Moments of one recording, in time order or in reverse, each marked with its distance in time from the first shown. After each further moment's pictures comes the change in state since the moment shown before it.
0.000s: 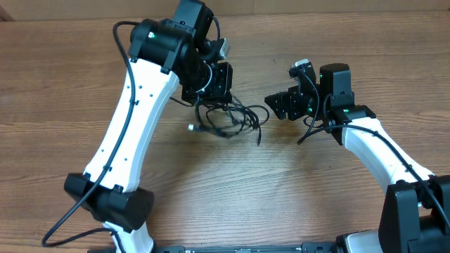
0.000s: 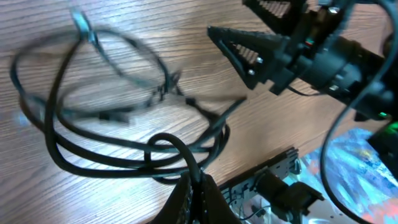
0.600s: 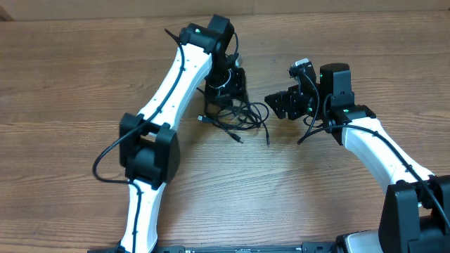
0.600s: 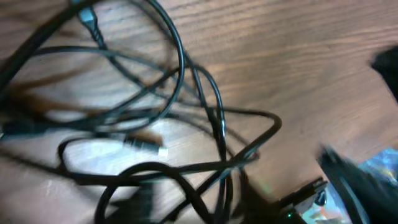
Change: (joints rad) left arm -0.005 0.393 0.000 0.196 0.028 0.000; right arm 0.000 0.000 0.000 0.009 0.000 0.000
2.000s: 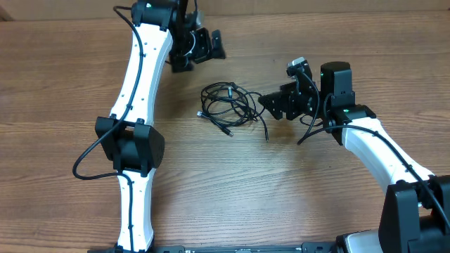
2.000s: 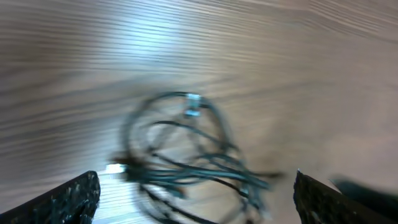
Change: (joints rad) left arm 0.189 0.067 0.365 -0.081 -0.156 -0.048; right arm 0.000 0.000 0.000 0.050 -0.200 -0.001
